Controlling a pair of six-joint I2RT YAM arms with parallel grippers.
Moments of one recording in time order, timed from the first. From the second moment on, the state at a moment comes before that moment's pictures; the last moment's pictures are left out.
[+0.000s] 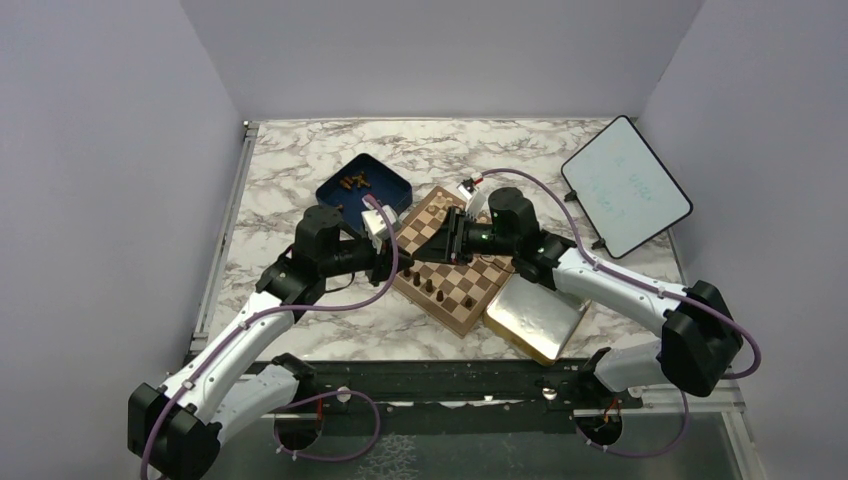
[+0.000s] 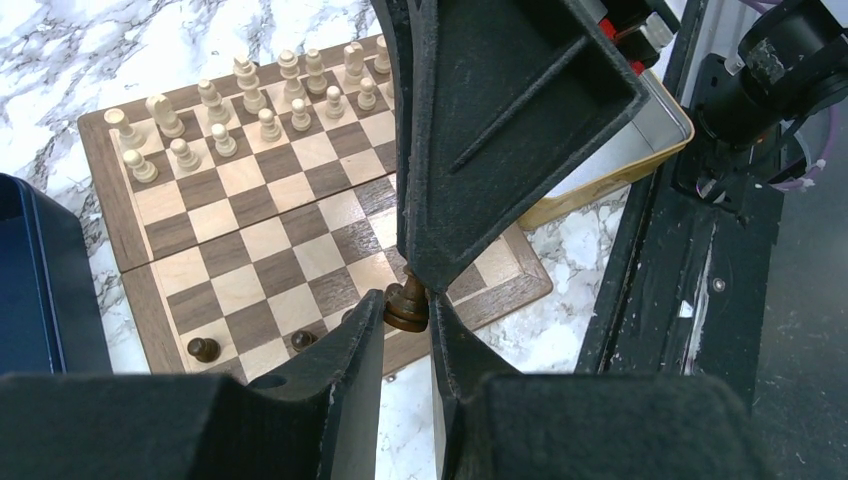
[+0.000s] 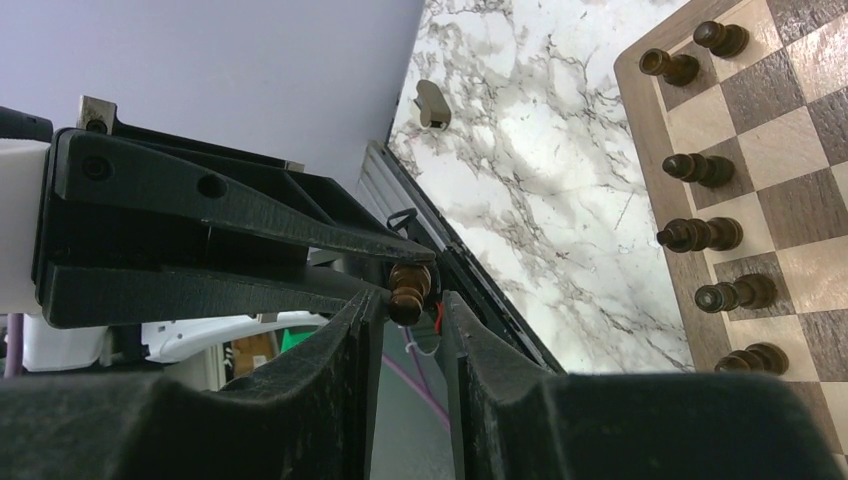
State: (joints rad) left arm -0.51 0.92 0.72 -0.18 0.65 0.11; right arm 0.76 1.37 0.91 0.11 -0.49 0.95
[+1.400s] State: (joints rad) left arm -0.52 0.84 0.71 -0.19 0.39 0.07; right arm 0.76 1.25 0.88 -0.36 -0.03 0.67
